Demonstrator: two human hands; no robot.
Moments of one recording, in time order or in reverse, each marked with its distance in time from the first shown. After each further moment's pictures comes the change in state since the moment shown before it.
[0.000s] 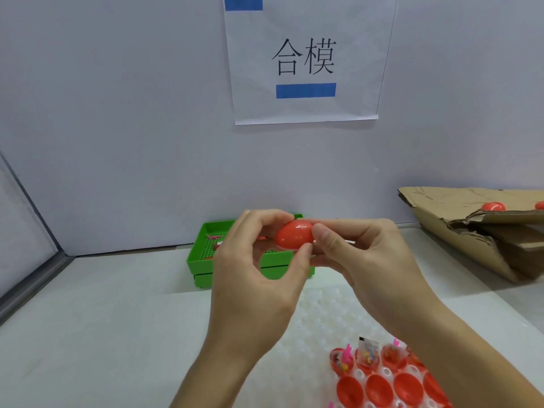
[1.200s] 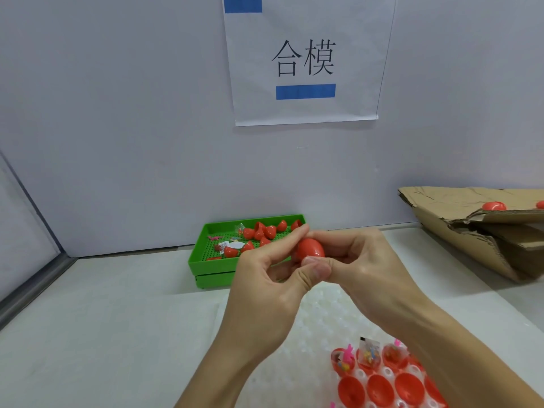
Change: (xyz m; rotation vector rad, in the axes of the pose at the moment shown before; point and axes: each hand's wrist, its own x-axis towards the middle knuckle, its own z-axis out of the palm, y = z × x) left_hand -0.006 -0.012 0.006 -0.330 -0.256 -0.319; right_hand -0.001 0.005 -0.004 -0.077 -0.117 0.102
